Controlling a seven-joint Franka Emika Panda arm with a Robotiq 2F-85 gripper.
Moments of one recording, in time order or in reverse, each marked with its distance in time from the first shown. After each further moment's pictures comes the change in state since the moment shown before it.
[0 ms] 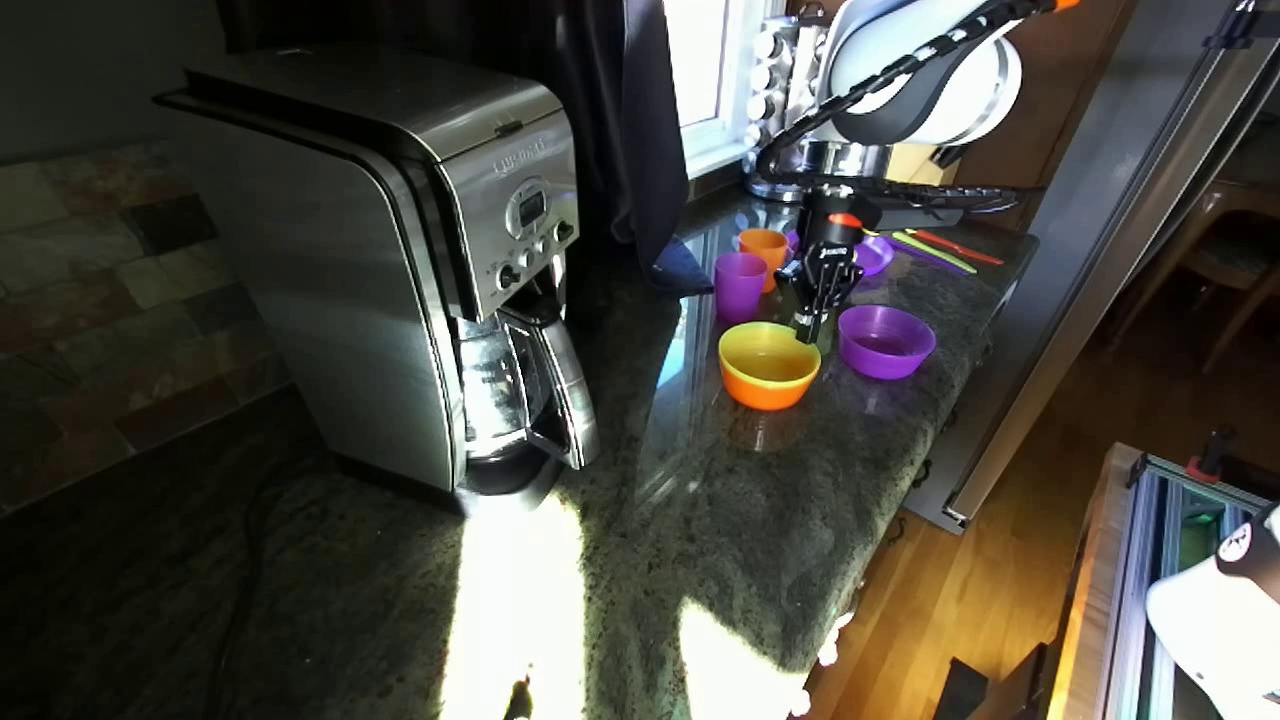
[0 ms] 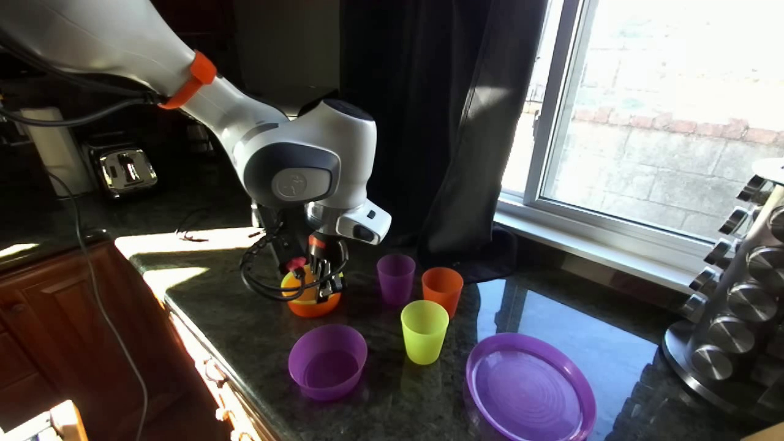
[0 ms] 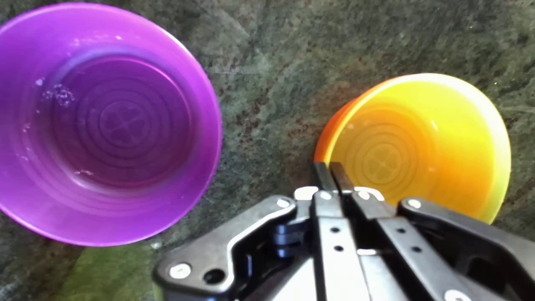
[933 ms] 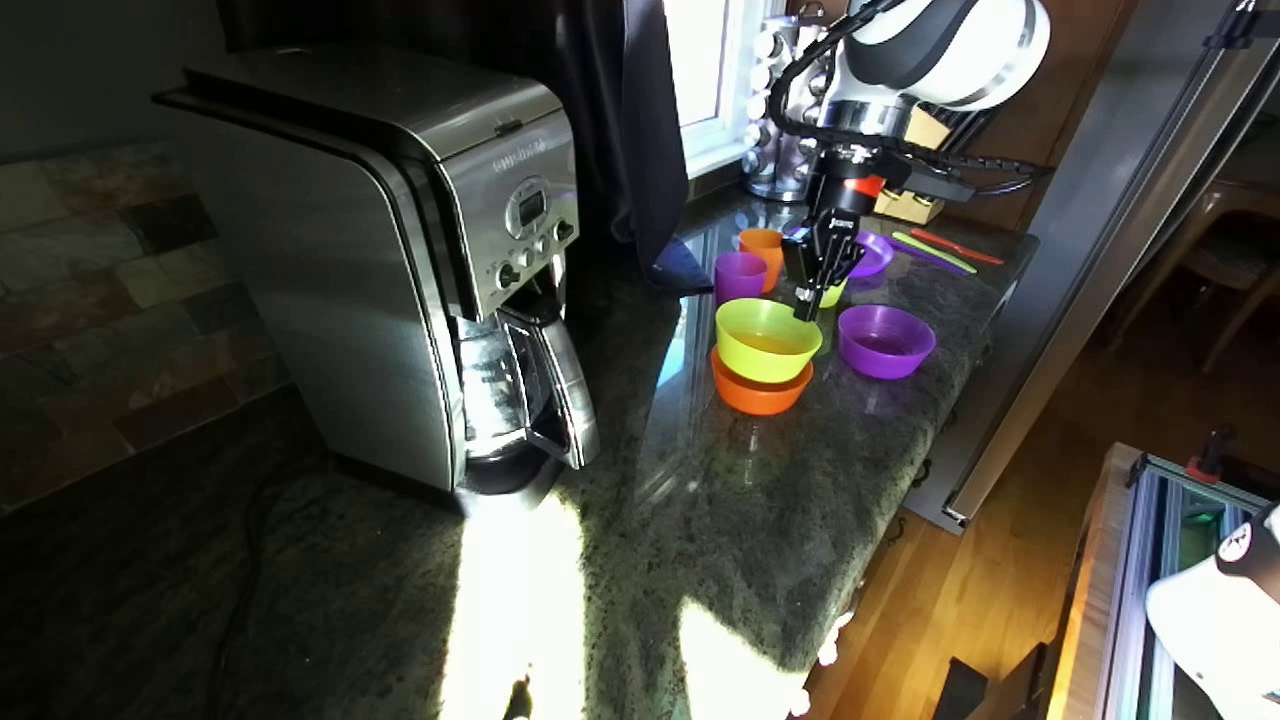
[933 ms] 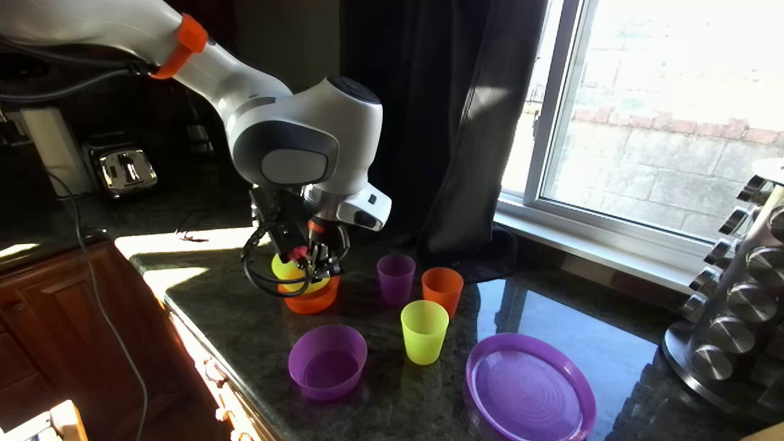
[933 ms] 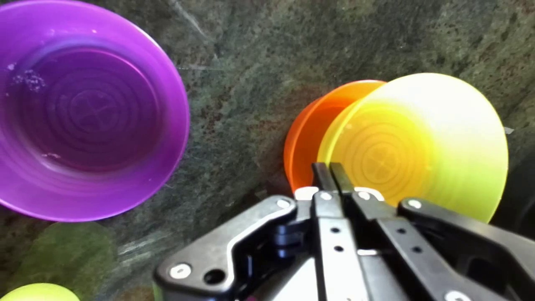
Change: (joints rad) arm -0.007 -0.073 -0.018 0.009 0.127 -0.082 -0.166
